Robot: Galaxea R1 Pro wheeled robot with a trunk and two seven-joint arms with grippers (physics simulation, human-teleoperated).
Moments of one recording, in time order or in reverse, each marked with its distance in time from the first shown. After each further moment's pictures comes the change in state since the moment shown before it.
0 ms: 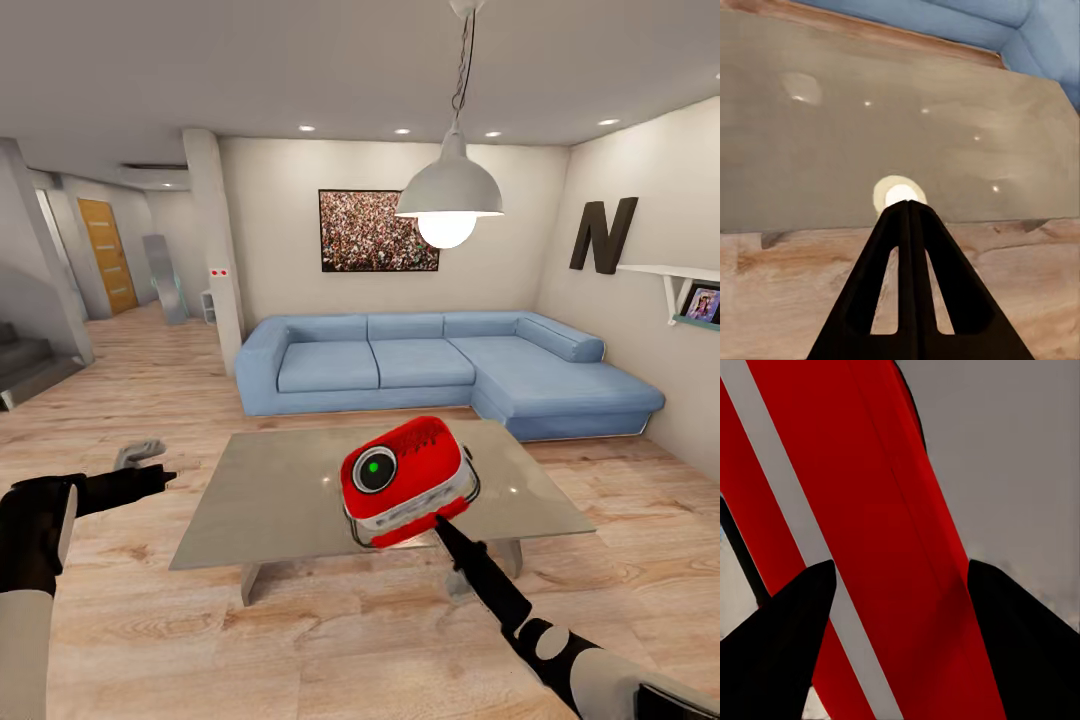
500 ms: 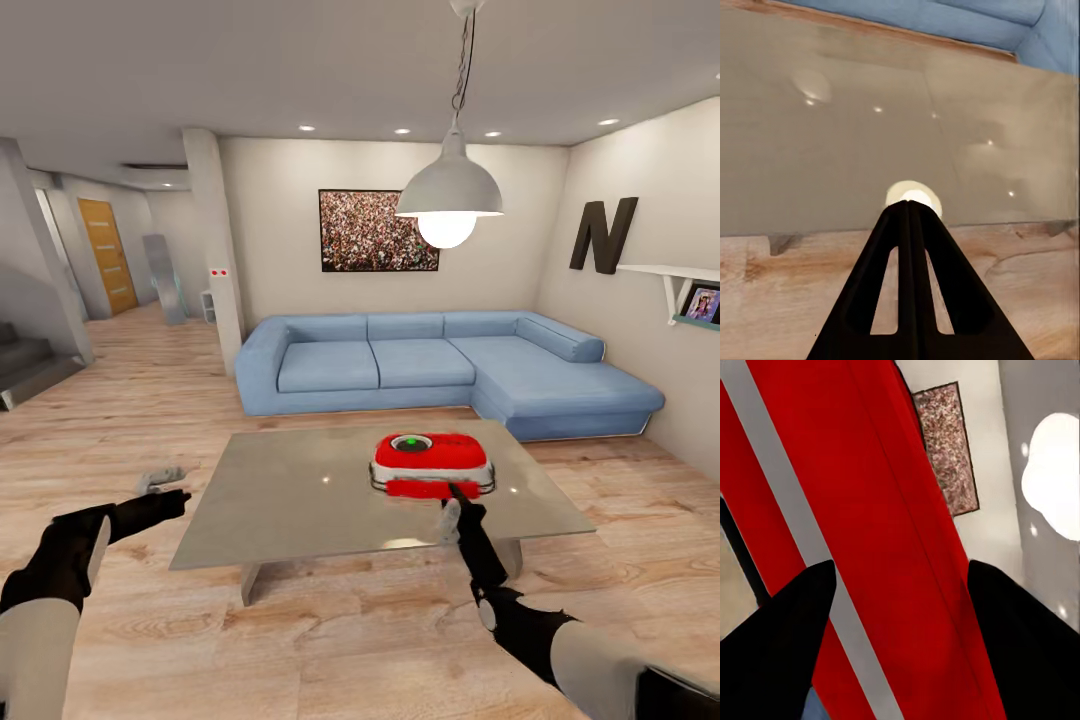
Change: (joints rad) left arm 0.001 -0.040 0.022 0.261 0.006 -0.318 0.112; right arm -0.044 -0.003 -0.077 -0.229 -0.611 -0.031 0.540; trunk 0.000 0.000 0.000
